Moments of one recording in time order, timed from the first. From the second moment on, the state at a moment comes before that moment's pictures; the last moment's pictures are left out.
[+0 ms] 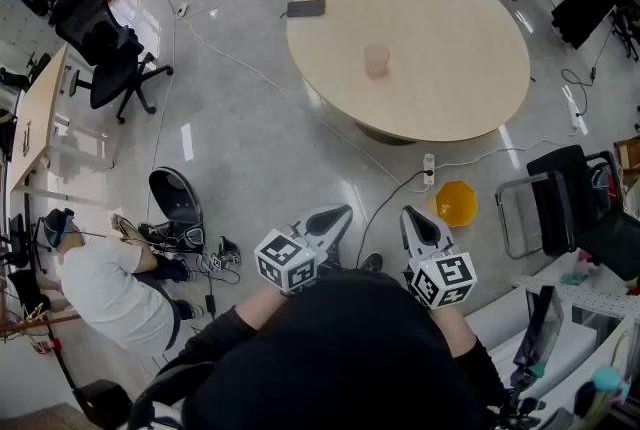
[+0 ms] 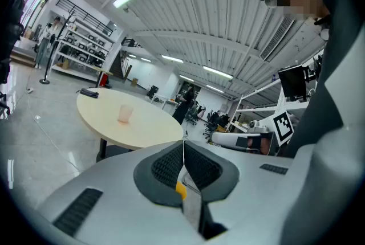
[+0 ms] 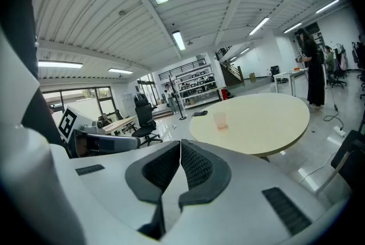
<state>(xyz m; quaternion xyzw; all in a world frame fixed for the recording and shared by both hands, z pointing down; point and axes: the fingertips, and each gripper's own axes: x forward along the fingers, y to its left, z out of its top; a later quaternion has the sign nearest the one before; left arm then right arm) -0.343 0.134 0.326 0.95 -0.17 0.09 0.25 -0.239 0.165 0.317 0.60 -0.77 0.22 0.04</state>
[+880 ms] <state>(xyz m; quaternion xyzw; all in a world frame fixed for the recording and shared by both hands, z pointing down) -0.297 0.135 0.311 0.96 -0.13 0.08 0.22 -0.209 0.151 0.310 0.61 -0.77 0.20 0.02</state>
